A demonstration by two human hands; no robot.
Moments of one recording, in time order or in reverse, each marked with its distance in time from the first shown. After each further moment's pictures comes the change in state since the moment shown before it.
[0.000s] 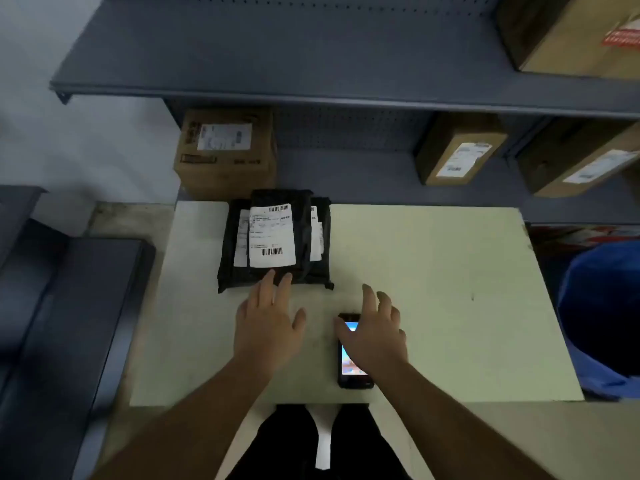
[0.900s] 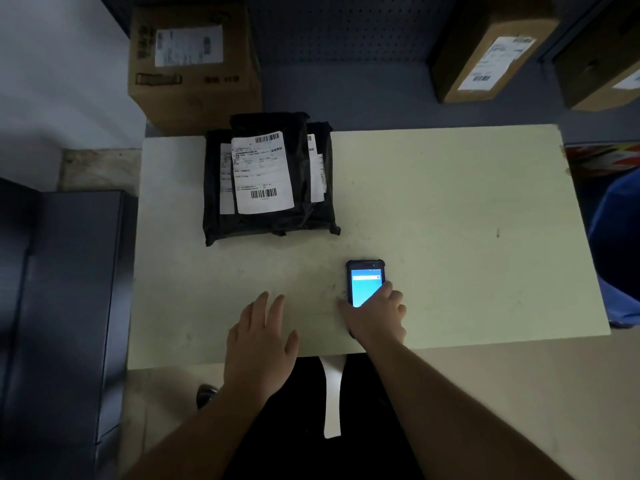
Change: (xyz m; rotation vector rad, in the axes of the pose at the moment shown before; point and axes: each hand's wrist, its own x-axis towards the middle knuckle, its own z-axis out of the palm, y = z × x) left_hand -0.055 -0.062 0.084 0.081 -0.285 -0.033; right_hand 0.014 0.028 0.103 0.151 -0.107 0.506
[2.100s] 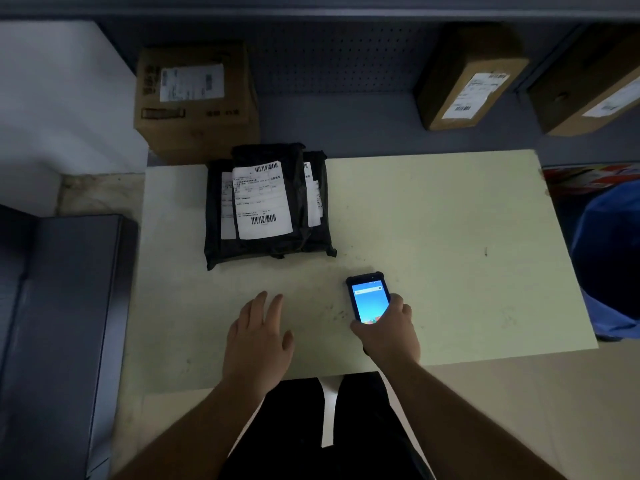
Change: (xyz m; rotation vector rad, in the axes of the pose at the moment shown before) left_hand 0.025 0.002 -0.029 -0.005 0.096 0.062; right_hand -0.013 0.005 -0.040 0.087 0.014 -0.084
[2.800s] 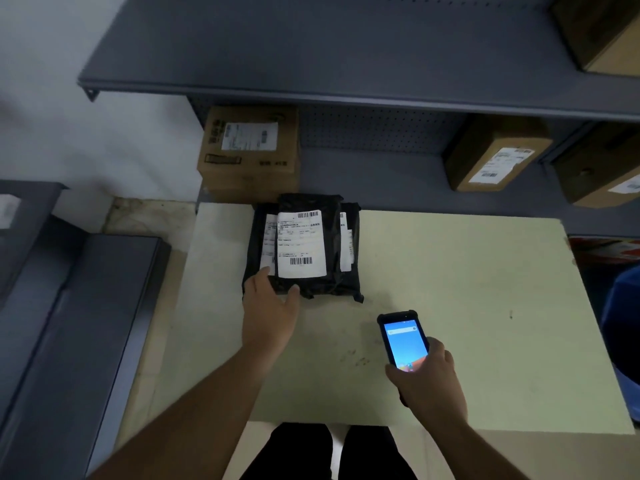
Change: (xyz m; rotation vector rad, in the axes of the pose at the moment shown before) left_hand 0.068 0.001 -0.080 -0.684 0.379 -0.284; right_hand -0.010 -0.001 -0.037 0.057 0.059 -0.103
